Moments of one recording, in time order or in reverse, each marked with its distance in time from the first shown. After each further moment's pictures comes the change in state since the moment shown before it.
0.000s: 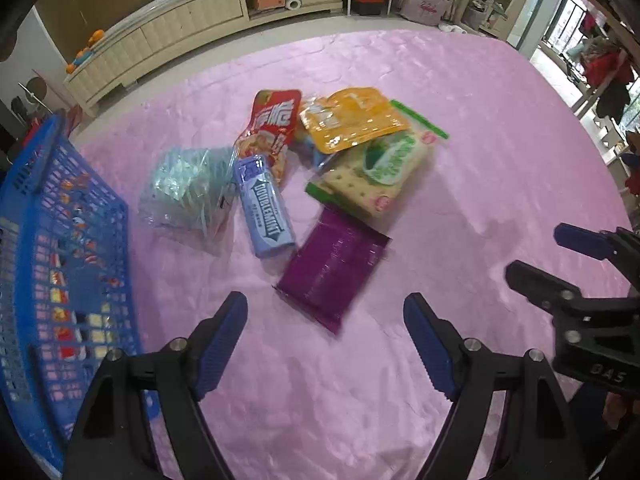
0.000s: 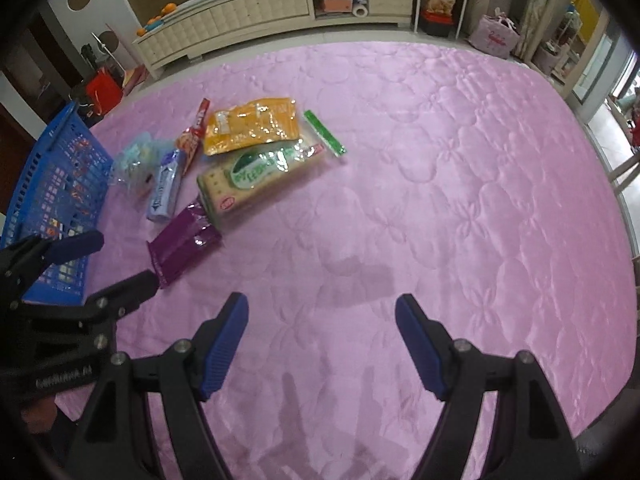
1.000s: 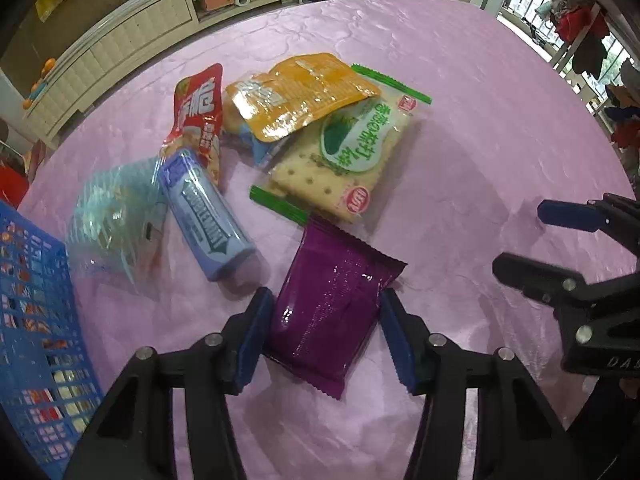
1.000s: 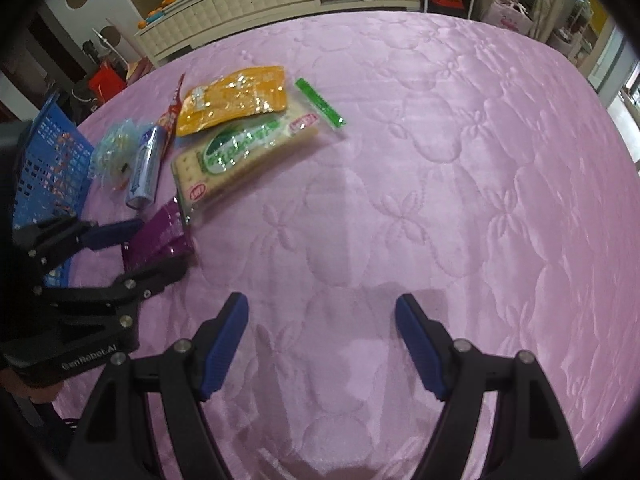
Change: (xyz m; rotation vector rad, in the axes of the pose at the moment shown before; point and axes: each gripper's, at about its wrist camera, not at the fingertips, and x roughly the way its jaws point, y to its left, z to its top) left arm 0.046 -0.035 0.010 0.147 0.029 -0.072; right arm 0.025 -0.026 -0.010 0.012 0.043 0.049
